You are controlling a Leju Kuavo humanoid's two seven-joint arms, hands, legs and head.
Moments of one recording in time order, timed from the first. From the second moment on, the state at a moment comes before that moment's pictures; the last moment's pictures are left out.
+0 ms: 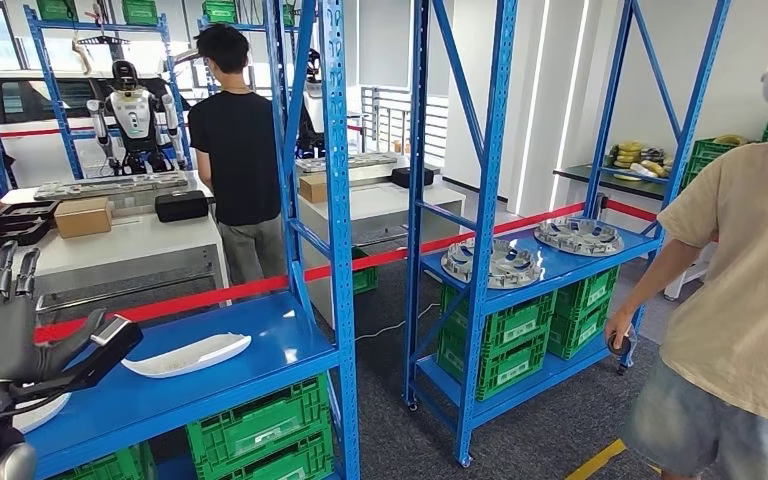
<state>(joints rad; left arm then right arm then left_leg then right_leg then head) -1.14 0.00 -0.22 -0.42 -1.48 0.29 -0.01 -0.04 0.10 -0.65 -0.21 1.20 -0.09 -0.16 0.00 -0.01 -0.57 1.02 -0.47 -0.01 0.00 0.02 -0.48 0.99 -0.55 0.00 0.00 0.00</state>
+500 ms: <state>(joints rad) -1.15 0.04 -0.23 -0.37 -1.48 0.24 0.03 -0.04 0.10 -0.66 -0.21 1.21 -0.07 -0.16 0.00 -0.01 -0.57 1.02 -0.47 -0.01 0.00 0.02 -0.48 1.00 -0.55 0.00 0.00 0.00</state>
